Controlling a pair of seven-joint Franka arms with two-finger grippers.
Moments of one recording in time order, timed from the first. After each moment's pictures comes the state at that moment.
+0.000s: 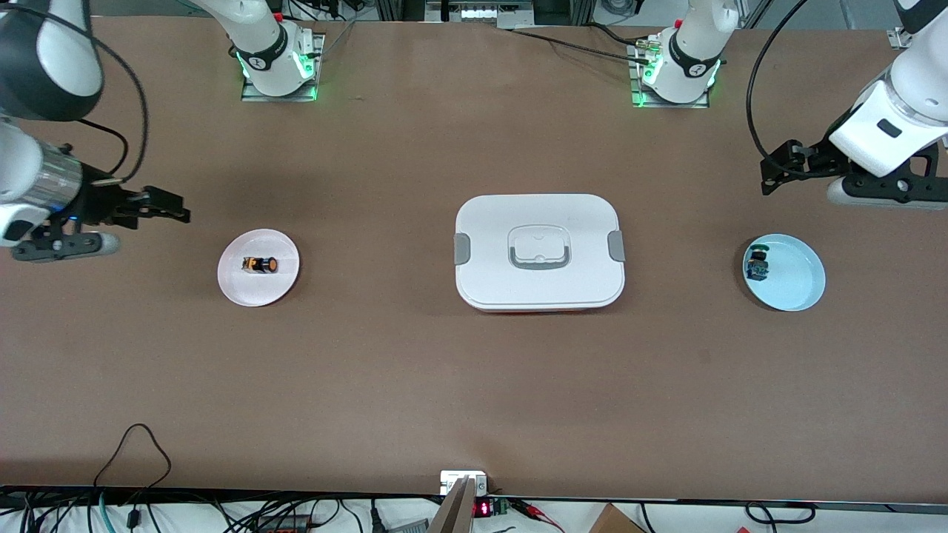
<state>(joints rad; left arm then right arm) 0.01 -0.02 -0.10 -1.66 0.01 1.63 -0.07 0.22 0.14 -0.27 -1.67 0.14 1.68 -0.10</state>
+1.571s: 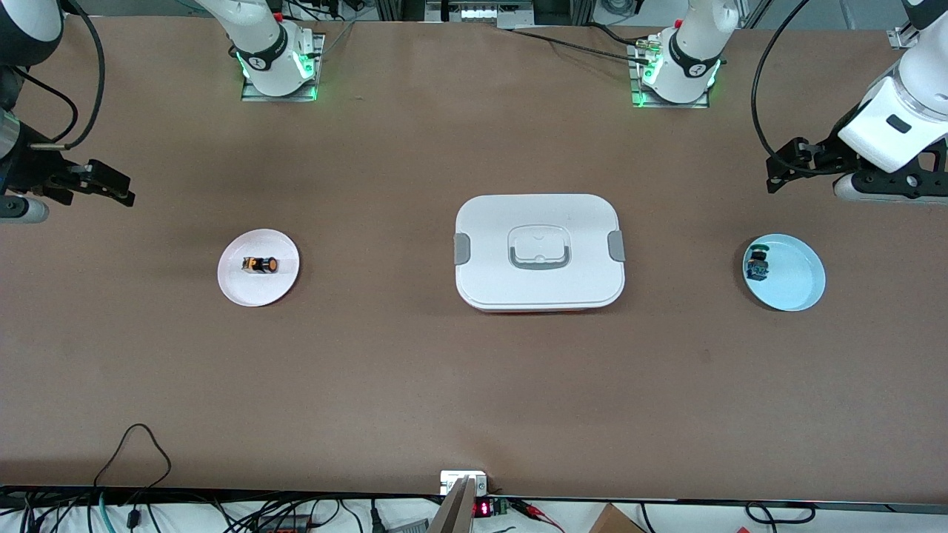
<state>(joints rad) 0.02 -0.03 -0.11 -1.66 0.01 1.64 -0.06 0.01 0.01 -0.06 -1.70 -0.02 1.68 -0.03</state>
